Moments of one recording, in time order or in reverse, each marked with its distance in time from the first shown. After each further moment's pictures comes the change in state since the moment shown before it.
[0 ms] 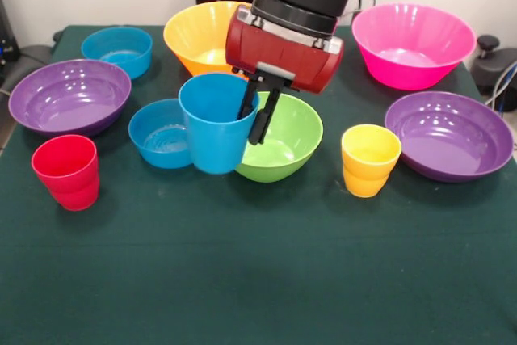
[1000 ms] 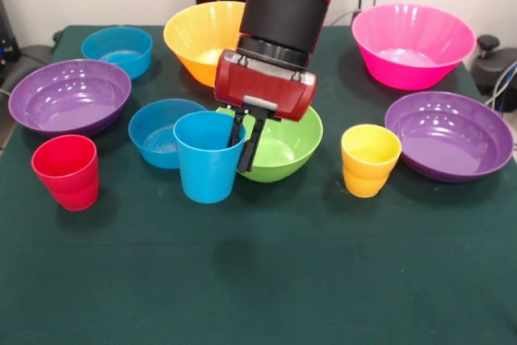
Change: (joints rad) arm -0.001 0.081 -0.048 0.146 -0.030 -0.379 0.000
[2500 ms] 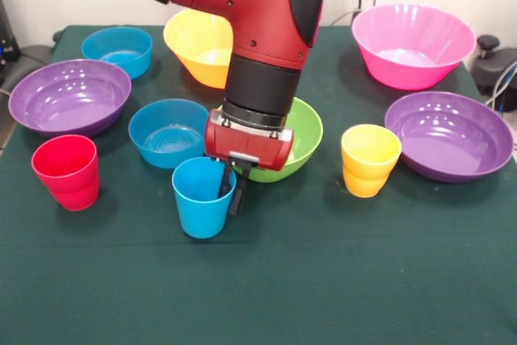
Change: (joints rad) arm -0.077 0.150 0.064 -0.065 0.028 -0.035 0.000
